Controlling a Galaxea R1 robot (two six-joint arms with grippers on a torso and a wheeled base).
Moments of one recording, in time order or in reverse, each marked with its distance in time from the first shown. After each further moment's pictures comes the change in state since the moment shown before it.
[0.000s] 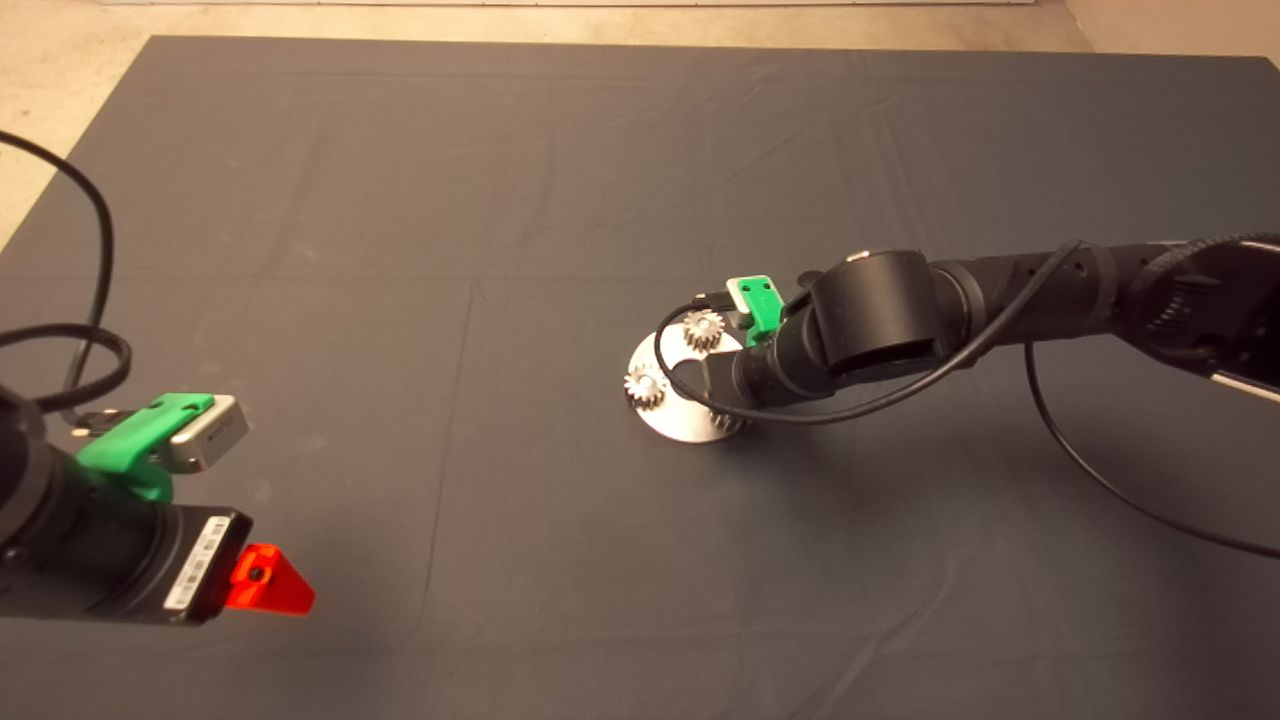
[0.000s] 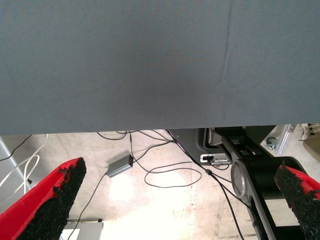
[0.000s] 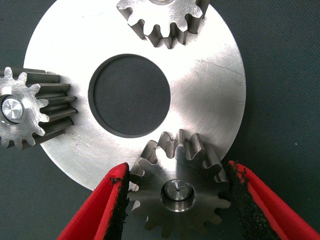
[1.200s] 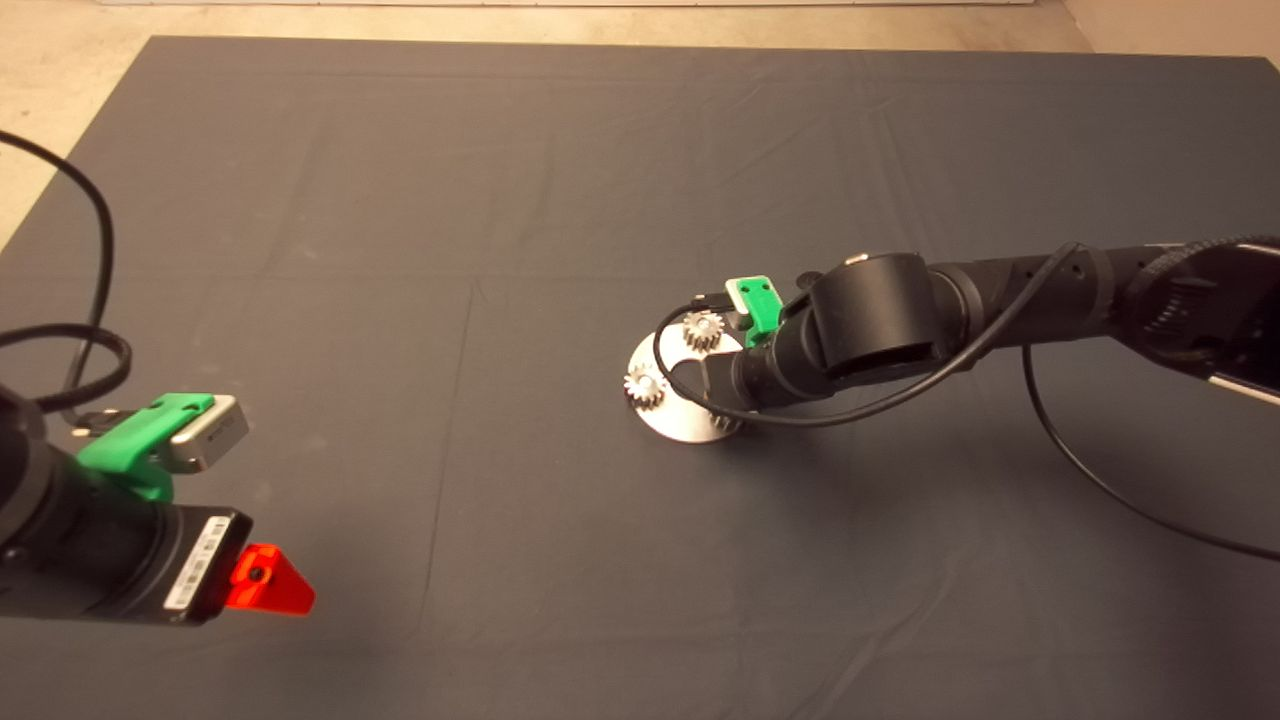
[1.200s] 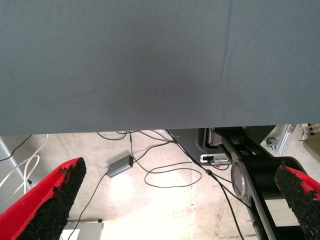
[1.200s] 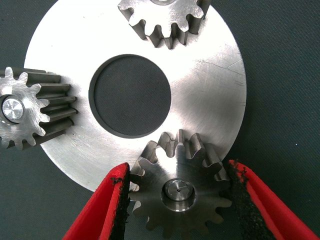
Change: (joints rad) left arm 0.000 0.000 0.000 0.003 0.000 0.000; right arm -0.005 0.002 0.001 -0.009 -0.004 0.000
